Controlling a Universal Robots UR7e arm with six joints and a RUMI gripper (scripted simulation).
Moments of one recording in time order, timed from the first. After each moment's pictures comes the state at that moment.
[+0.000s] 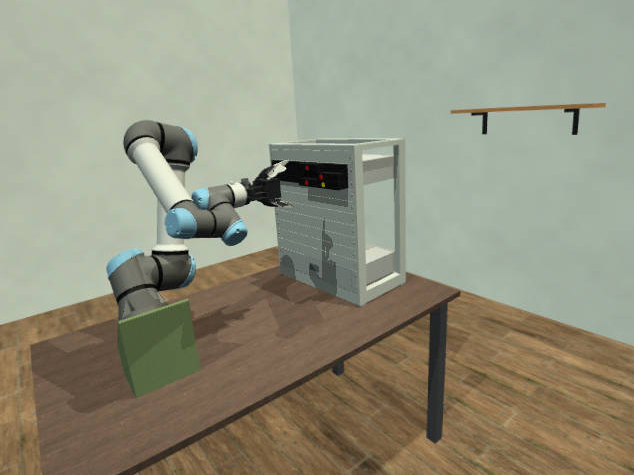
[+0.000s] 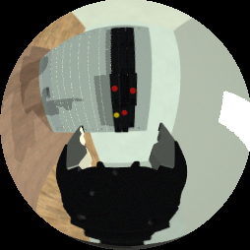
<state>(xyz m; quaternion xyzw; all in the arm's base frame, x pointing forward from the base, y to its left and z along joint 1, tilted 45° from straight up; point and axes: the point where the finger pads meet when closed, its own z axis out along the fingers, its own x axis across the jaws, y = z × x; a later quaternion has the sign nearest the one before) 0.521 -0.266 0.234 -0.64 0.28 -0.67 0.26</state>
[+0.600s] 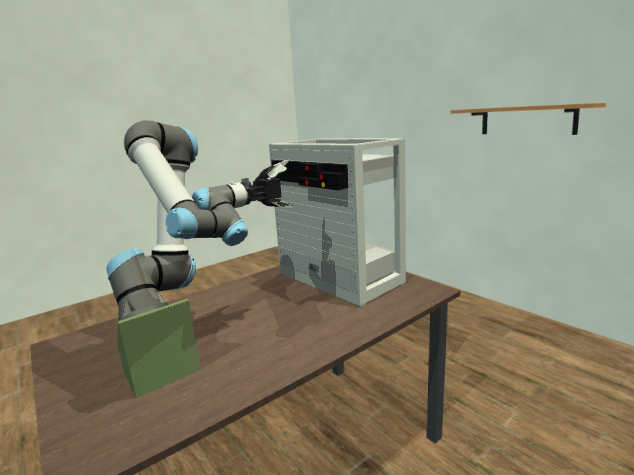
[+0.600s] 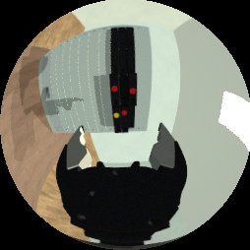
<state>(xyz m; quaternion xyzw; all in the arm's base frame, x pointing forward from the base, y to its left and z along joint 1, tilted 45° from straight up) 0.523 -0.266 0.234 -0.64 0.28 -0.67 0.26</state>
